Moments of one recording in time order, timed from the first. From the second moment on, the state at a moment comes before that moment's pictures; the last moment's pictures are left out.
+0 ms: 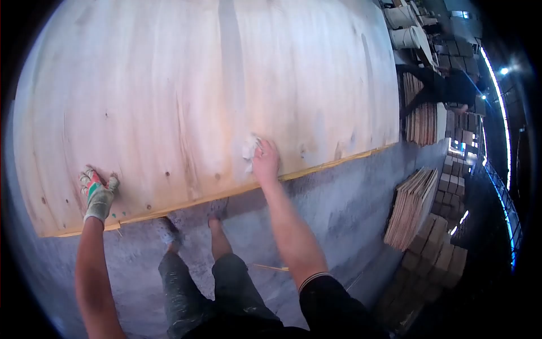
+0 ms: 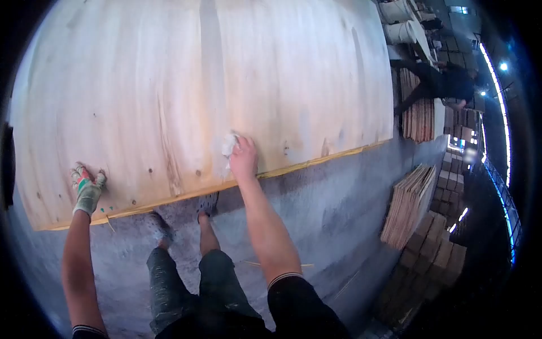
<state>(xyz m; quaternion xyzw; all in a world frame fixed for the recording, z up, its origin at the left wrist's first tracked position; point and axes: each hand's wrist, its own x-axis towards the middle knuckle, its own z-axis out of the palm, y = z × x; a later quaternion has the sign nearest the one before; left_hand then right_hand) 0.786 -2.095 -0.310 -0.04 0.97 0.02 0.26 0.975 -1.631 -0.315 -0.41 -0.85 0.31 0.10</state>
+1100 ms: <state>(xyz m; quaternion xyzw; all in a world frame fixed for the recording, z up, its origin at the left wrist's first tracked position) 0.691 -2.451 -0.284 -0.13 0.96 0.05 0.26 0.918 -2.027 -0.305 -0.09 -0.96 0.27 -0.01</state>
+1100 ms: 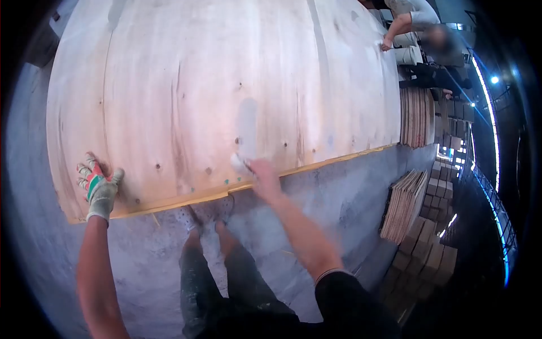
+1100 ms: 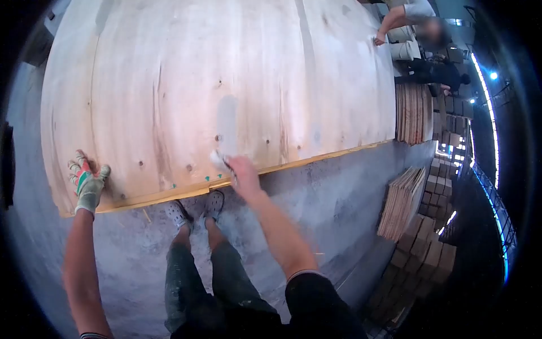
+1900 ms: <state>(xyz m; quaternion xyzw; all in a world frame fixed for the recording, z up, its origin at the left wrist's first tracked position) 0.493 -2.480 -0.271 -0.19 0.91 0.08 0.36 0.307 -2.263 -0.306 -0.25 -0.91 0.33 -0.03</state>
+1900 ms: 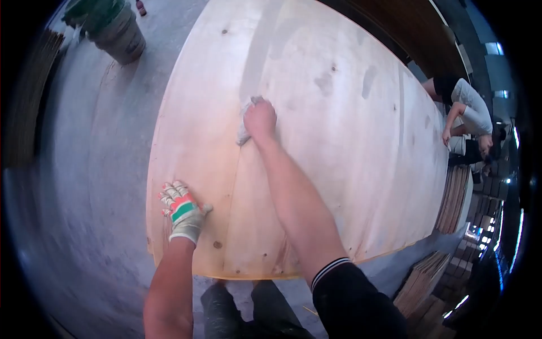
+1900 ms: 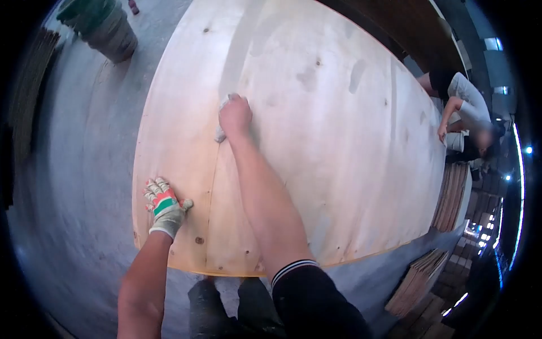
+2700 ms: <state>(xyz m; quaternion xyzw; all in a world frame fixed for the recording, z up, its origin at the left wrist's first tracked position) 0.672 -2.680 -0.298 -0.05 0.92 0.22 0.32 0.728 -2.382 -0.314 -0.40 -0.82 0.42 0.02</state>
